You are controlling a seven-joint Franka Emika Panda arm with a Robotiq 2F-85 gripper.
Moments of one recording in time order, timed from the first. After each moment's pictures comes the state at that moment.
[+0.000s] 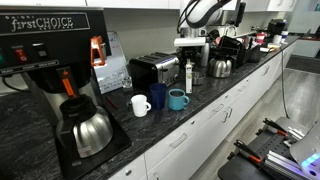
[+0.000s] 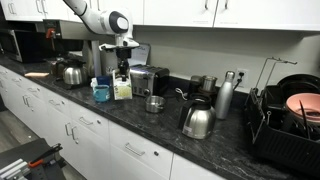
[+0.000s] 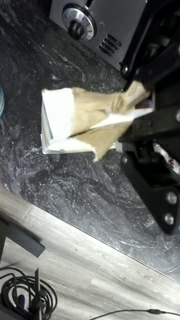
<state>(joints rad) 0.18 0.17 0.10 -1.98 -0.07 2.09 1.12</state>
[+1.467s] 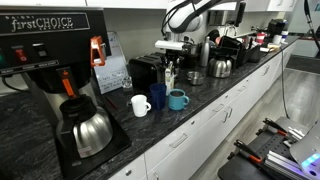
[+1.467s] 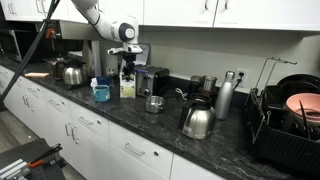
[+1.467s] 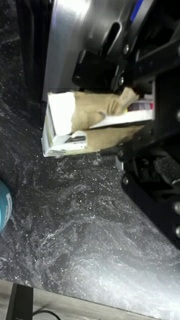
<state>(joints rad) 0.22 0.41 0.10 -1.70 0.02 2.14 1.25</state>
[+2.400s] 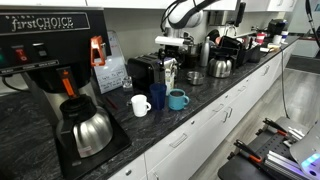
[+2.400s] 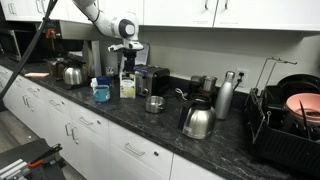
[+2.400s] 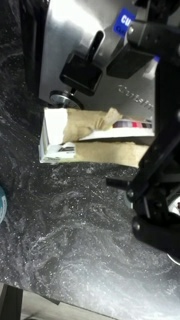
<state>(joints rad) 0.22 0.40 0.10 -1.67 0.02 2.13 1.19</state>
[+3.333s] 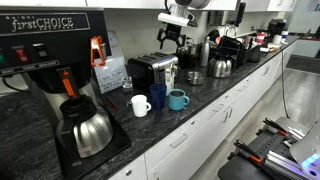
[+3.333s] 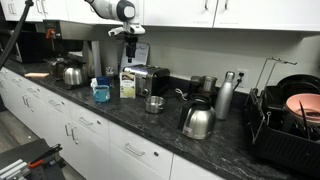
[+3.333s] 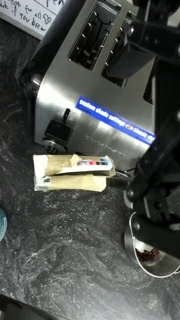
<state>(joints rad) 0.19 0.28 0.10 -1.66 0.11 2.13 1.10</state>
